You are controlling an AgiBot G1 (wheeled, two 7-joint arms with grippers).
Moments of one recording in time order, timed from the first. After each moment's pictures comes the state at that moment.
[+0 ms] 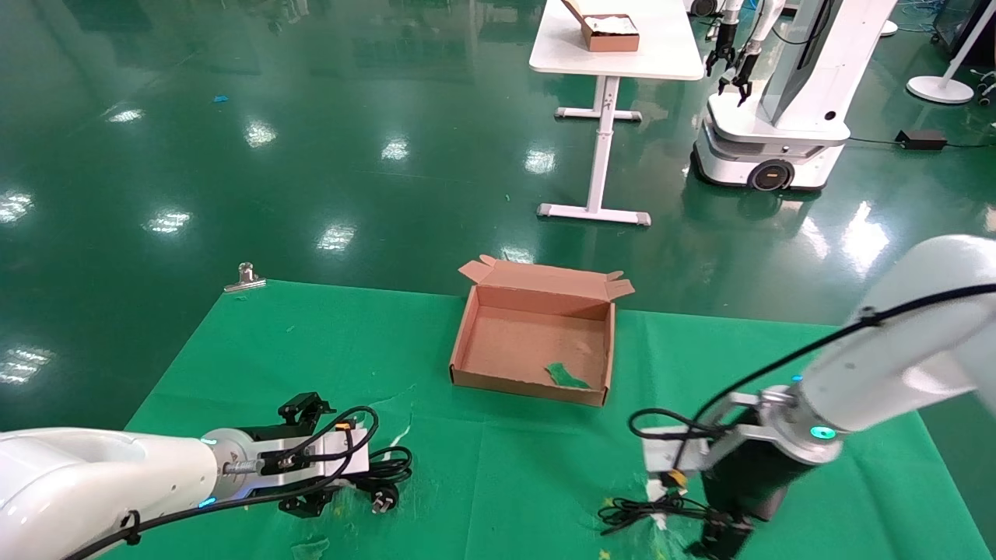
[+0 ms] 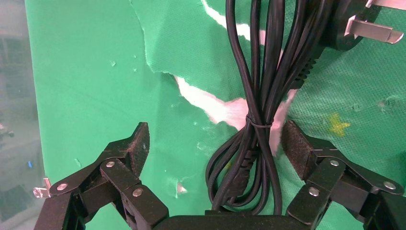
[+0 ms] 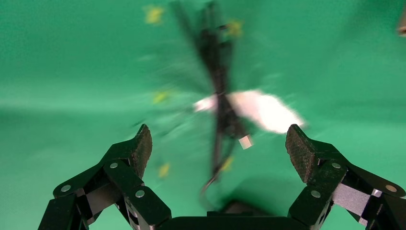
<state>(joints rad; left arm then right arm) -1.25 1.03 0.72 -1.21 2.44 1.06 -0.46 1.74 -1.19 -1.15 0.39 -1.71 -1.29 0.02</state>
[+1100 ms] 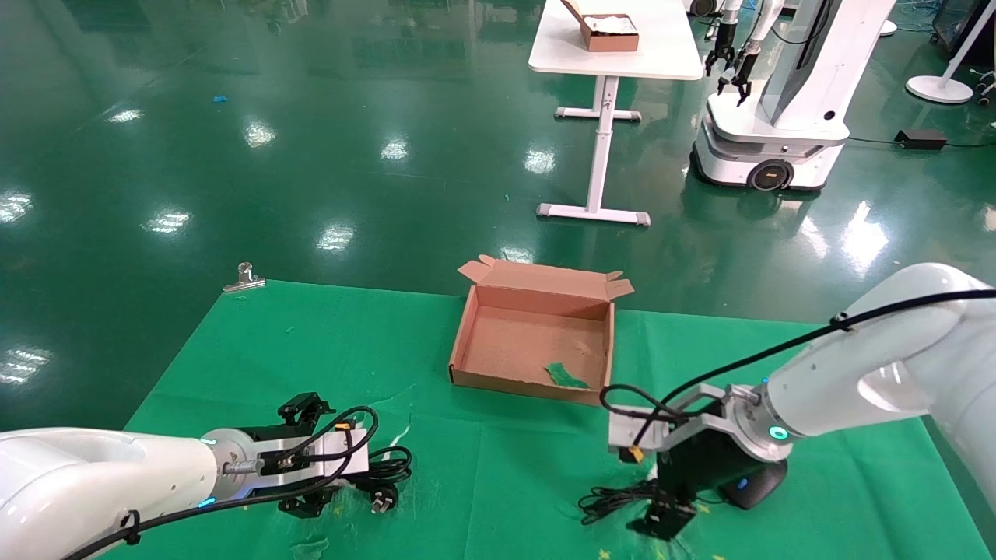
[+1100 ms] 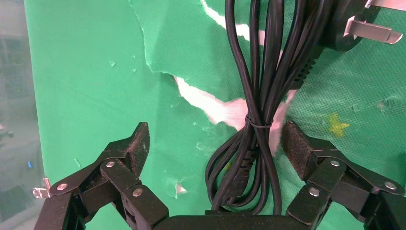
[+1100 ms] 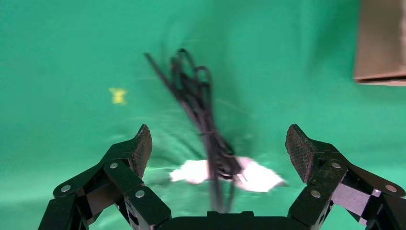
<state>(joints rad) -1.25 1.03 0.72 -1.21 2.44 1.06 -0.46 1.74 -1.32 -1.07 0.07 -1.60 -1.21 -0.15</state>
